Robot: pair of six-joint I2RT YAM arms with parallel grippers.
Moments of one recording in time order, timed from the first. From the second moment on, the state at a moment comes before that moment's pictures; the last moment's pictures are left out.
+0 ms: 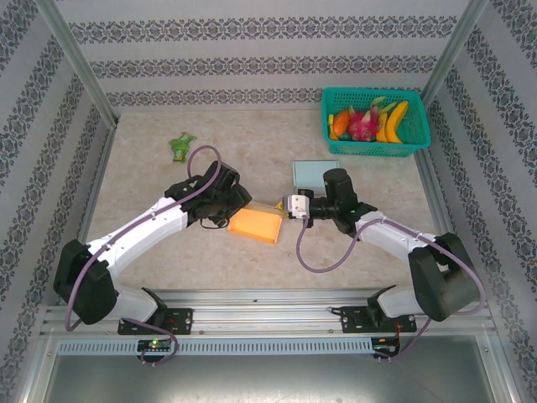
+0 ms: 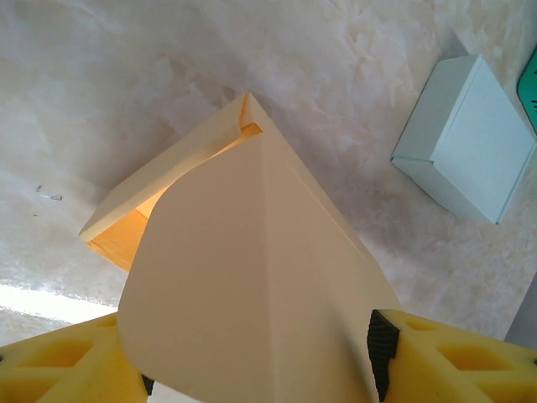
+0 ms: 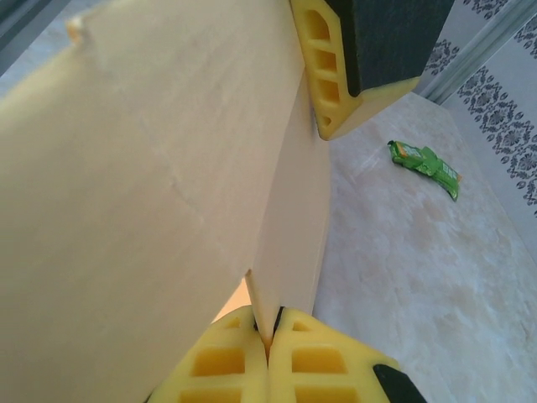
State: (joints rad) left arm -0.62 1.40 1.11 -0.70 0.00 -1.26; right arm 0.44 1.39 0.68 0.14 -0.83 -0.92
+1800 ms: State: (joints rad) left arm -0.64 1.44 1.01 -0.52 0.03 -0.96; right arm 0.43 1.43 0.68 0.06 -0.76 -0.96
